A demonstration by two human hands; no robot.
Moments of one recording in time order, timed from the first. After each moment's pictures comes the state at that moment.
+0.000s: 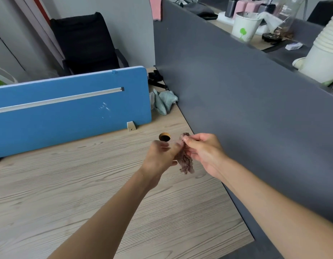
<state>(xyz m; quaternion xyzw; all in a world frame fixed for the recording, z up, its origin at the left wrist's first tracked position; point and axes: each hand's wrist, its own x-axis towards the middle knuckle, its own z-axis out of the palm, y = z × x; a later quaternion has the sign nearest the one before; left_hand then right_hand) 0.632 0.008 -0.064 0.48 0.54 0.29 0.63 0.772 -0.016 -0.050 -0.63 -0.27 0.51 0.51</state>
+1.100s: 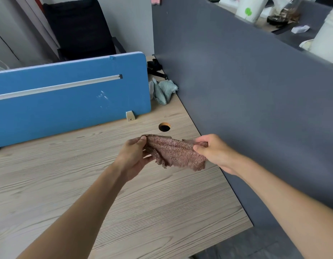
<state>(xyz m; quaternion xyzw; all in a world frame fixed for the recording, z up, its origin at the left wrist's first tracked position) 0.575 0.023 -0.090 0.33 0.52 0.34 0.71 0.799 -0.041 -0.070 -0.73 -0.46 0.44 0.25</state>
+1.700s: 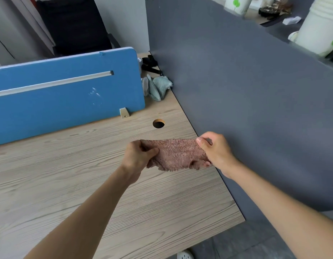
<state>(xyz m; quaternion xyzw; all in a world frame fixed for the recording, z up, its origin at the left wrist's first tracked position) 0.603 0.002 -0.113 0.47 0.58 0.31 0.59 0.828 -0.058 -0.105 -0.74 -0.49 0.28 0.36</state>
